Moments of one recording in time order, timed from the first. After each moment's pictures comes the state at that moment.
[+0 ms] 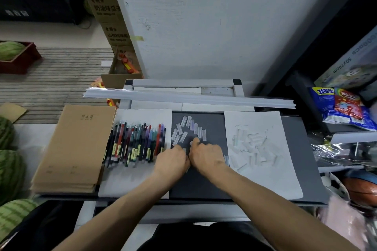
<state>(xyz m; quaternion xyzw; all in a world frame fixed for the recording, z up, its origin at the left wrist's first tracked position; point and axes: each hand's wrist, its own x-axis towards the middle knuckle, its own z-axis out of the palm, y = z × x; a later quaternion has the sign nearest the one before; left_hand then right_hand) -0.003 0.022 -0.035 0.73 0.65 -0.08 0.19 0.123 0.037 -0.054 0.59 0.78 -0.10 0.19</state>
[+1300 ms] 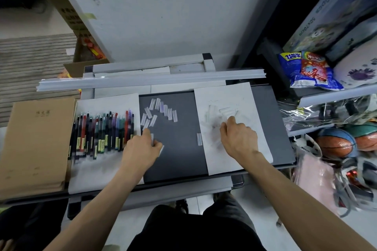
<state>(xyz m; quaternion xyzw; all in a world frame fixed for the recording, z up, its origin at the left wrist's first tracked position) -0.005 0.012 -0.044 0.69 0.68 0.00 0.23 0.282 -0.013 -0.043 0.79 0.61 -0.07 0.04</state>
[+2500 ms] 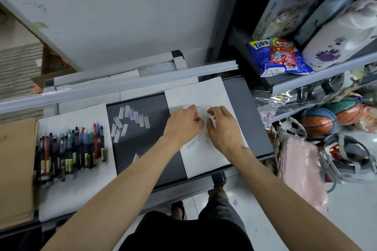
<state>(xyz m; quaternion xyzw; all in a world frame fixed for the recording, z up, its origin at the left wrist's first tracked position) 0.186 0.058 -0.020 0.79 0.53 0.01 0.32 0.325 -0.010 -0.053 0.78 0.57 -0.17 -0.21</state>
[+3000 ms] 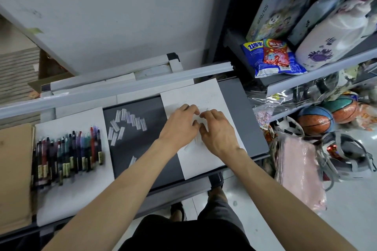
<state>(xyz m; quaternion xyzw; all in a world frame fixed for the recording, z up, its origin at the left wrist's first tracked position) 0.185 0.058 -0.019 0.82 0.47 0.06 0.33 0.320 -0.015 -0.044 0.76 0.61 -0.14 -0.17</state>
